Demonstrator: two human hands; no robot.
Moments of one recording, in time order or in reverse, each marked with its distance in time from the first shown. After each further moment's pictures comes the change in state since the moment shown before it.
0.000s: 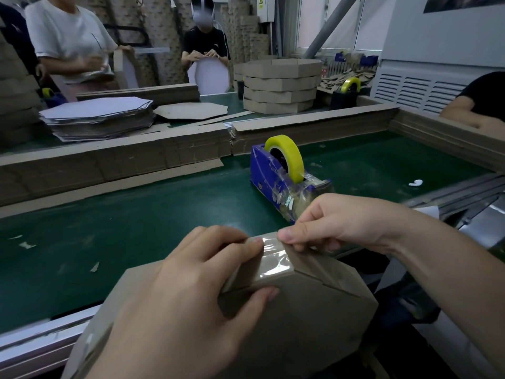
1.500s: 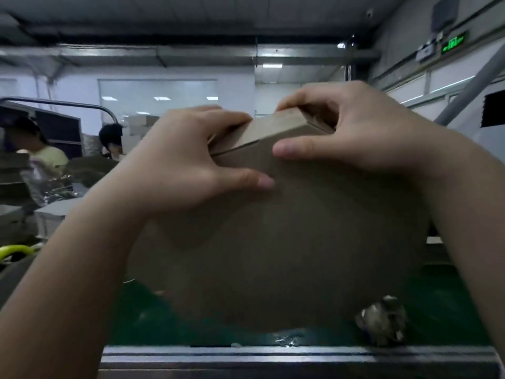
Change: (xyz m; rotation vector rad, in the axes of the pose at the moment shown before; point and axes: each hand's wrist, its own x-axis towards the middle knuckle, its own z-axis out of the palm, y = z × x) left_hand 0.002 0.068 -0.264 0.346 0.492 0.114; right_hand -0.125 -0.254 0.000 -0.506 0.592 -1.006
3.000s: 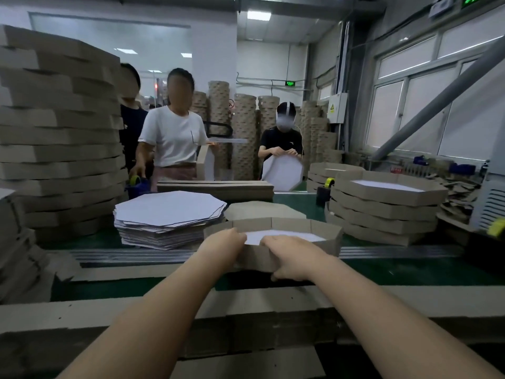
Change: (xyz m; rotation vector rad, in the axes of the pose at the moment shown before) left_hand 0.103 -0.352 0.511 0.429 -0.909 -0.221; right_hand 0.141 0.520 0.311 -0.446 -0.621 0.306
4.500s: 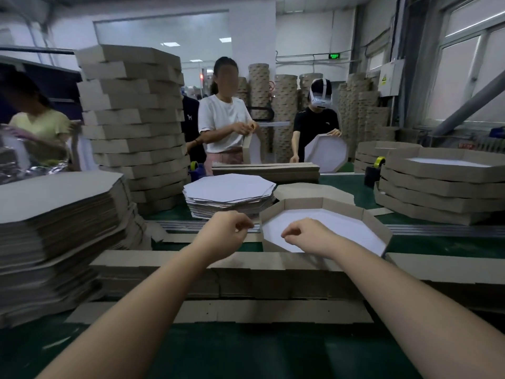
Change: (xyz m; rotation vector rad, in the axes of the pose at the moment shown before) left_hand -0.123 -0.069 0.006 -0.605 0.243 -0.149; right_hand -0.010 -0.076 0.011 0.637 -0.026 0.143
